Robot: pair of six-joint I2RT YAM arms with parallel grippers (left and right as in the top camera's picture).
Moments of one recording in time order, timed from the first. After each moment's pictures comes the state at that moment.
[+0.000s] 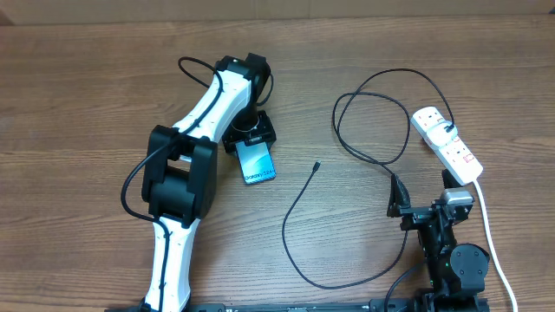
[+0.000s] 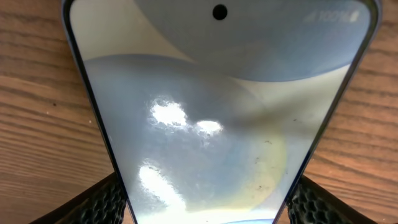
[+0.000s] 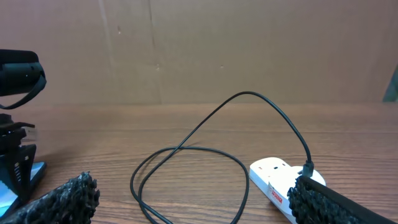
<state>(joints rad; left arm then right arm) -0.35 2.33 1.90 -1.30 0.10 -0.65 0.01 0.01 0.02 -0.03 -0.07 0.04</state>
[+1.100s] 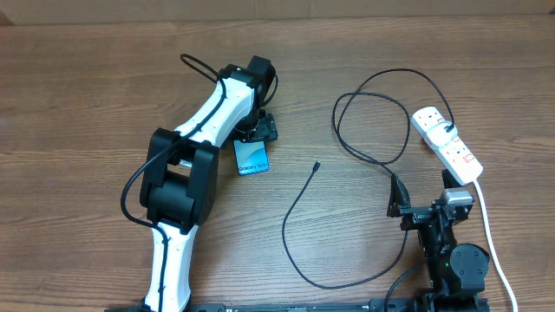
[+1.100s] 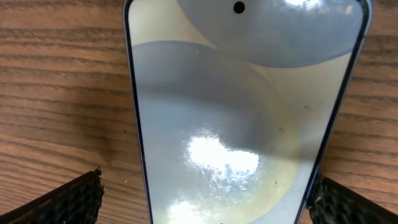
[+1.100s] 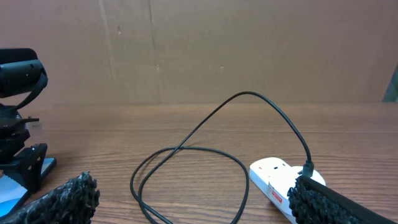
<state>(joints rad) -0.38 2.28 1.78 -1.11 -0.10 -0.59 0.01 0.01 0.02 -0.03 -0.07 0.04</state>
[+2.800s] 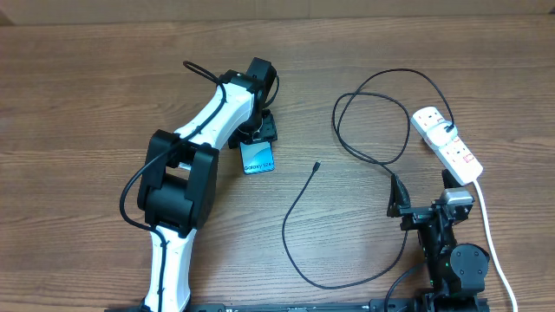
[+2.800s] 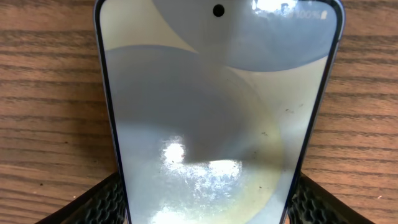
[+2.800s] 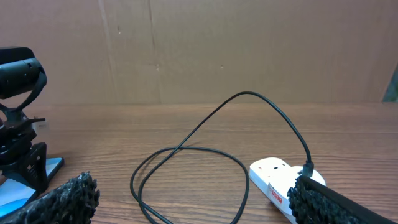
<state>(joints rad) -0.38 2.26 1.72 -1.00 -0.01 -0.58 0.01 0.01 0.02 -0.03 -0.07 0.04</state>
